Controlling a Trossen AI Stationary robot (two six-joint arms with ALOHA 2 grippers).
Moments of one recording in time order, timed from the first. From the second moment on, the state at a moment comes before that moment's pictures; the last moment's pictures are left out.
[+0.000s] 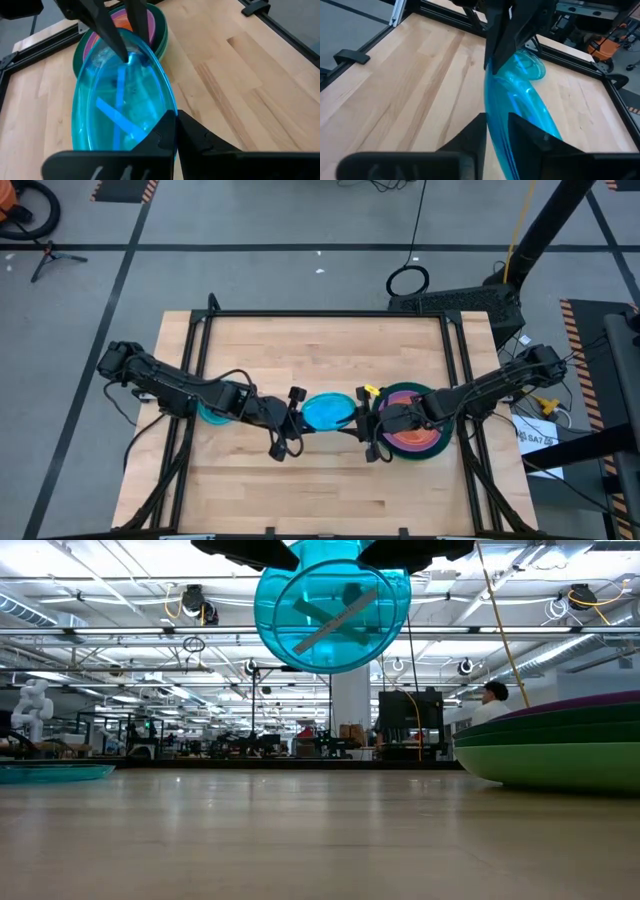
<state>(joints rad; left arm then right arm) -0.29 1.47 1.09 -0.24 -0.11 0.25 0.33 1.38 0.90 0.02 0.28 -0.15</state>
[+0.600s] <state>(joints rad) -0.25 1.47 1.09 -0.26 -0.10 0.16 0.32 1.38 0.90 0.03 0.29 -0.13</state>
